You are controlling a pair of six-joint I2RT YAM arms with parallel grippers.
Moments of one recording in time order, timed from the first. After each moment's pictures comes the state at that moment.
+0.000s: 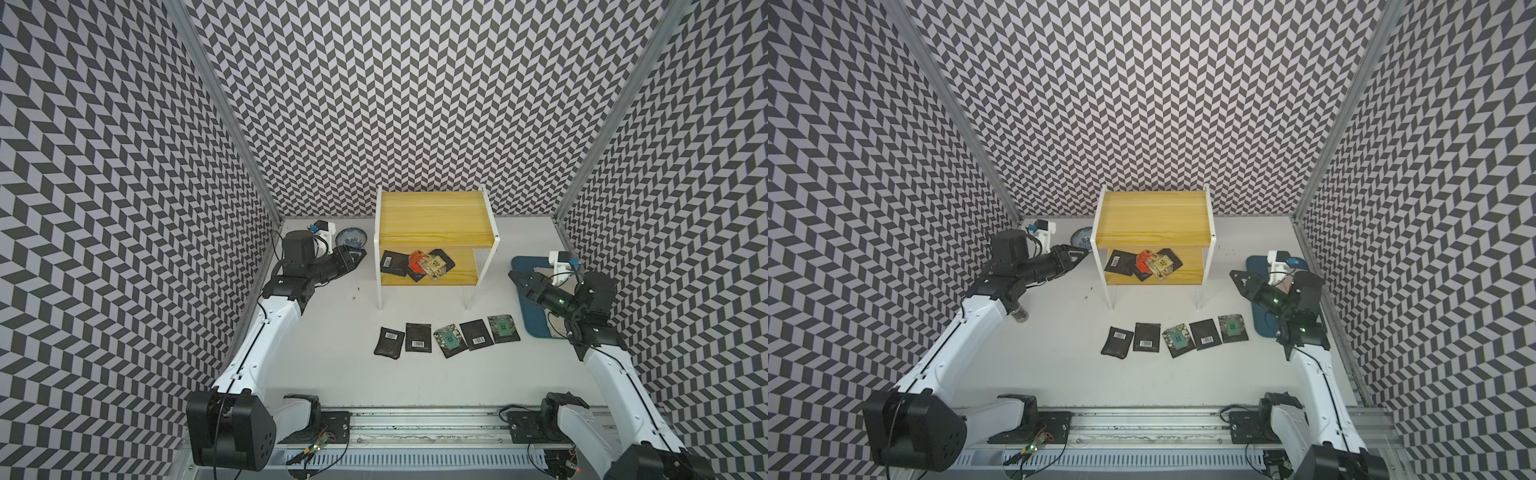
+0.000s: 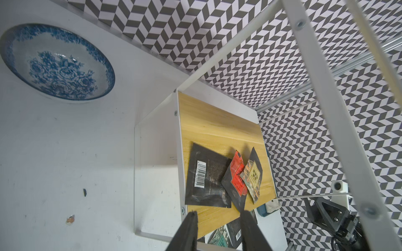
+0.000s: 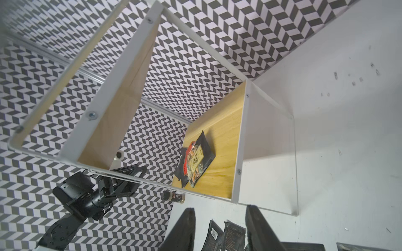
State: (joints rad) left arm -0.09 1.21 1.01 -0.31 0.62 -0.61; right arm -0.14 0.91 0.60 -0.01 -0.83 0.72
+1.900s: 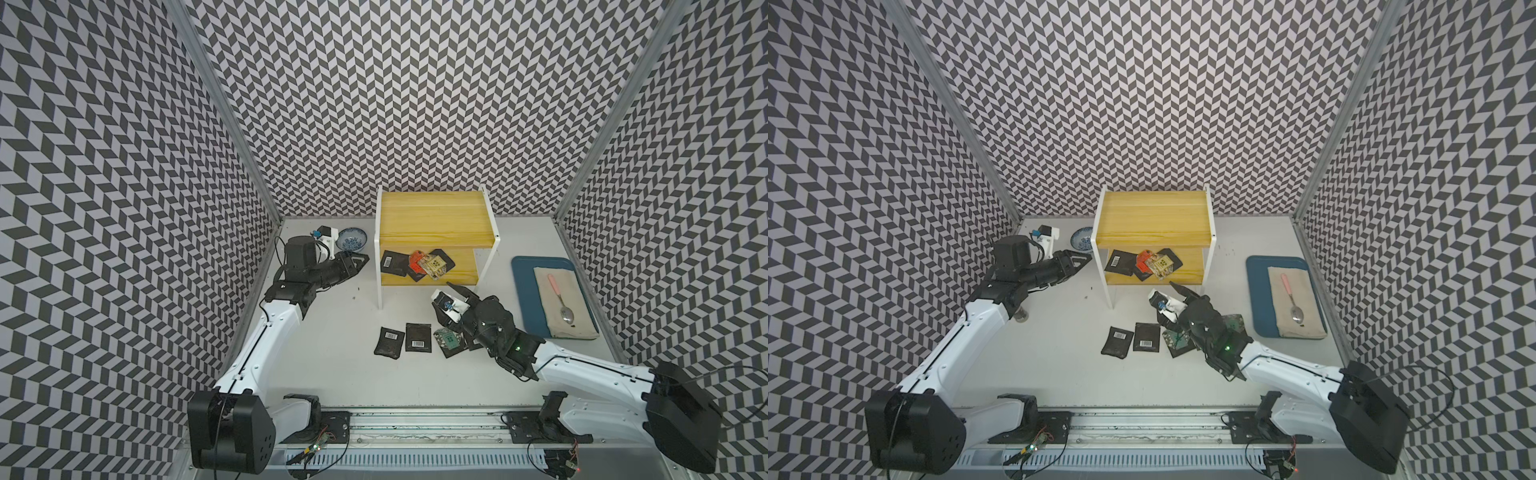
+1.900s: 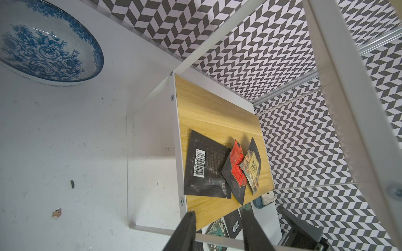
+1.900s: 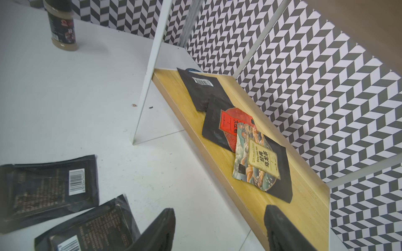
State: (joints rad) left arm -0.09 1.20 0.97 -0.27 0.65 -0.62; right arm 0.87 1.19 0.53 0.39 0.27 -0.52
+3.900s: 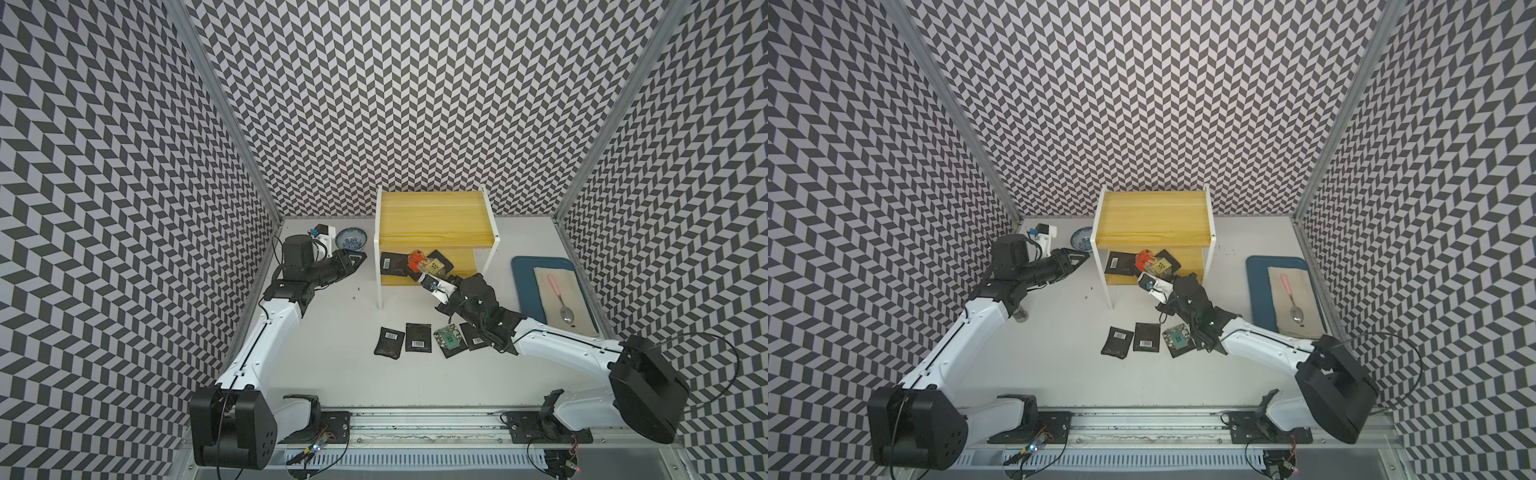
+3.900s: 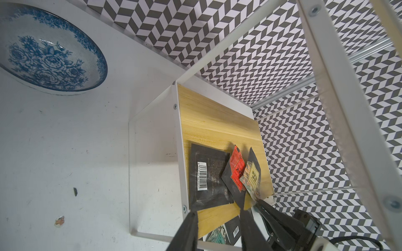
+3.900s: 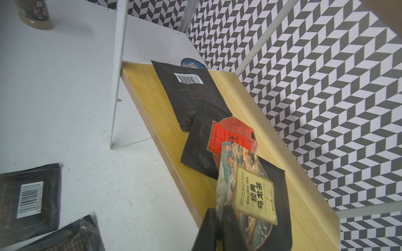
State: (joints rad) left arm -0.06 1.22 0.97 -0.24 0.67 -0.62; right arm 0.79 1.37 0.73 0.31 0.19 -0.55
